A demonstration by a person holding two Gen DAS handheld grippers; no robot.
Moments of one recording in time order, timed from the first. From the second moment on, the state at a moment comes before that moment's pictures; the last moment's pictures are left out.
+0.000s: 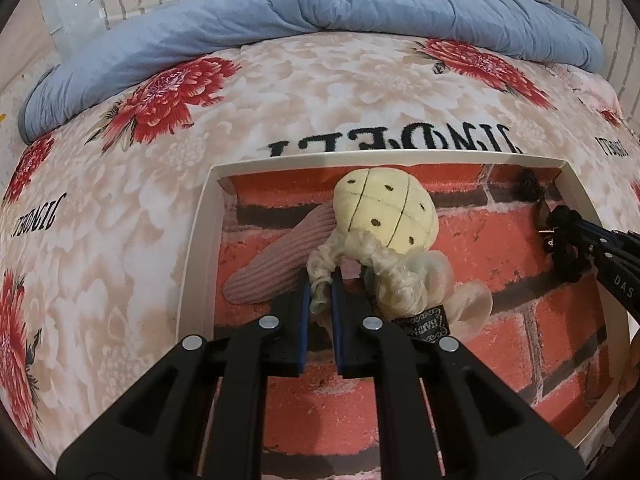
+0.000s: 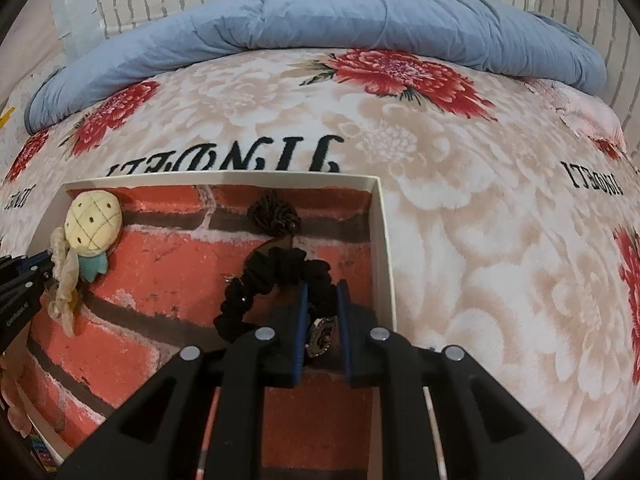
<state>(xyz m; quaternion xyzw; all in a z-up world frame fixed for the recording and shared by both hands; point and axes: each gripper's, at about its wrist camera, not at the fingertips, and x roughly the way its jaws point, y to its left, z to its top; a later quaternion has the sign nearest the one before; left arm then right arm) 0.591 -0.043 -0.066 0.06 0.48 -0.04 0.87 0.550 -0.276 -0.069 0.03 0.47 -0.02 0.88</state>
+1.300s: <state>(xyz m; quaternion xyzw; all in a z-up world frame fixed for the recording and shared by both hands) 0.489 -0.001 0.049 0.05 0.45 -0.04 0.89 0.466 -0.288 0.026 0.03 0.45 0.00 0.89</state>
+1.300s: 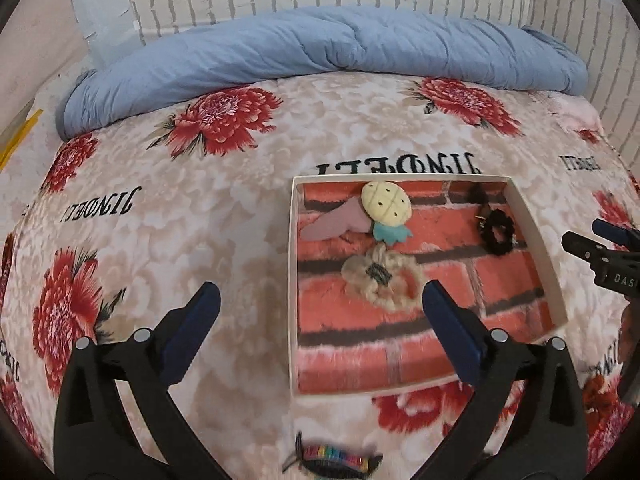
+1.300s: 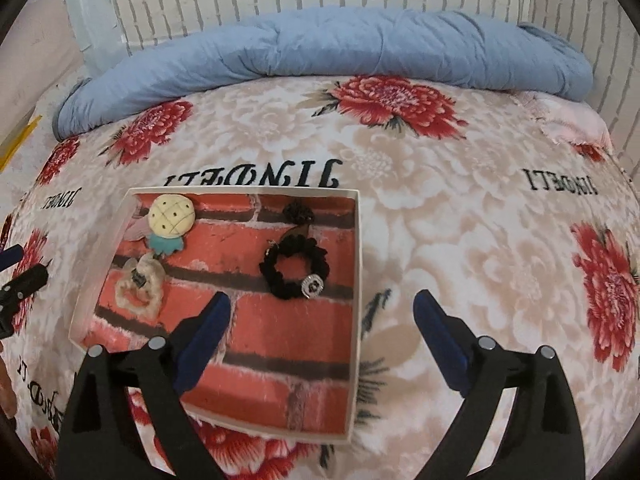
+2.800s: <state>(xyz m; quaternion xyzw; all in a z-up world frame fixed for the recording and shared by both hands) 0.264 0.034 0.007 0.03 0.38 -0.03 0.92 0.224 -0.349 -0.012 0.05 0.36 -0.08 0.93</state>
